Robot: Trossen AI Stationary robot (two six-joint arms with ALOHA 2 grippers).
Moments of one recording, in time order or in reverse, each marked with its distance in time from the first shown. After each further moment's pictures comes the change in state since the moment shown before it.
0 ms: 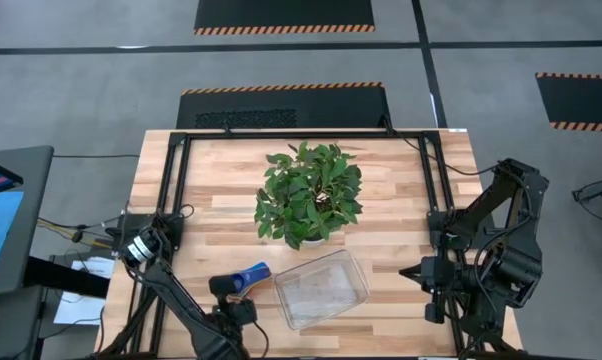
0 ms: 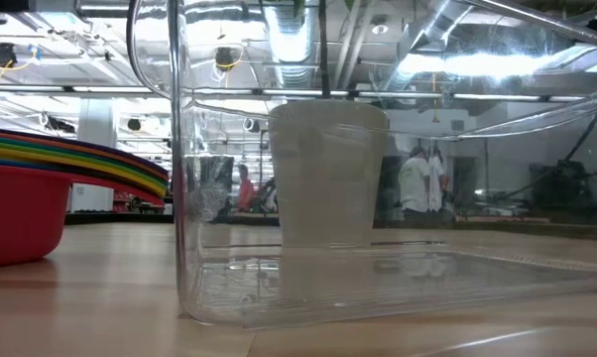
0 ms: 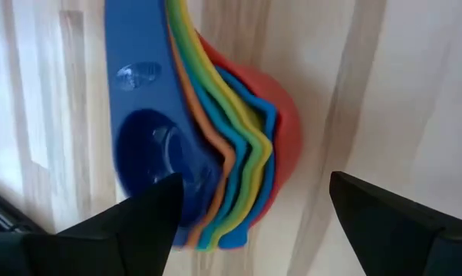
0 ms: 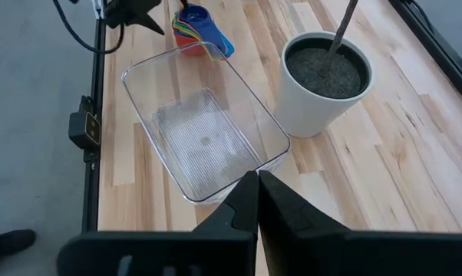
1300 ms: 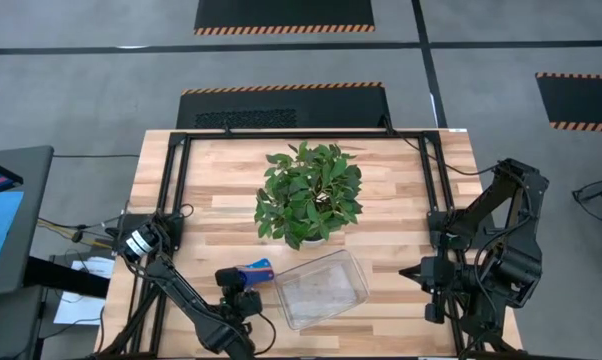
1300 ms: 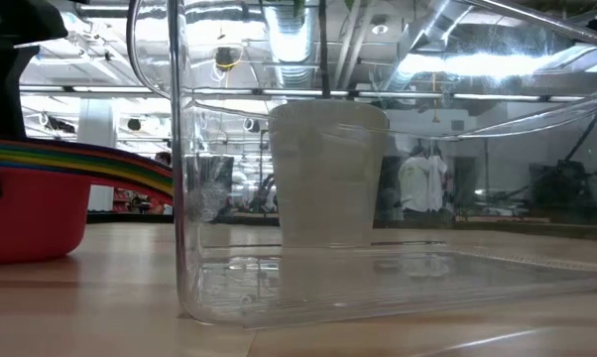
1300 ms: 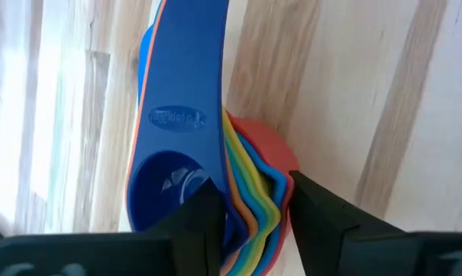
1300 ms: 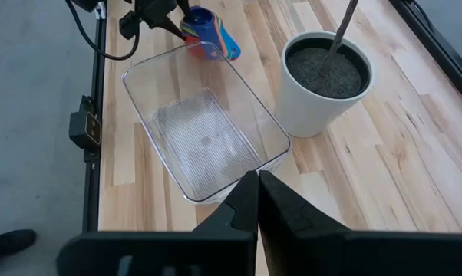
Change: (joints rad) left arm 0.042 -0.008 -0.112 0.151 -0.082 -0.010; right arm 0.000 0.000 0.000 0.001 -0.001 0.000
